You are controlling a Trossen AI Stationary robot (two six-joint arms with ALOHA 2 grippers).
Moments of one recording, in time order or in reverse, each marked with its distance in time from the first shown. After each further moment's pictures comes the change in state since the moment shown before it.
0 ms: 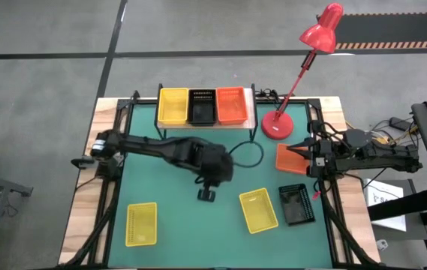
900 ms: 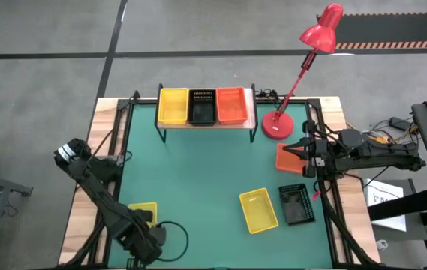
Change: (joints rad) left arm -0.673 -0.235 -0.603 0.072 0.260 -0.964; right arm 0.001 0.082 -0.009 0.097 -0.010 0.018
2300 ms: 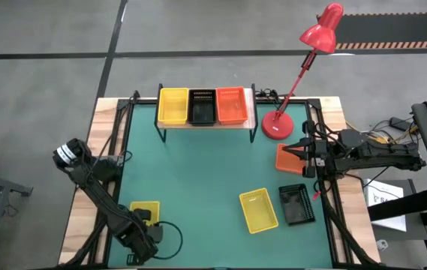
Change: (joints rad) left arm -0.041 -0.007 -0.264 0.234 -0.037 -0.020; right arm 0.000 0.002 0.000 -0.001 -0.001 -0.001
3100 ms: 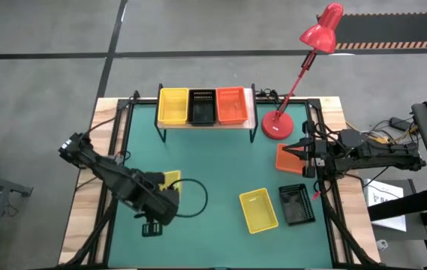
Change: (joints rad) left arm 0.319 -0.012 0.711 -0.711 -0.183 0.280; right arm 0.000 0.000 -0.001 0.000 0.000 0.003
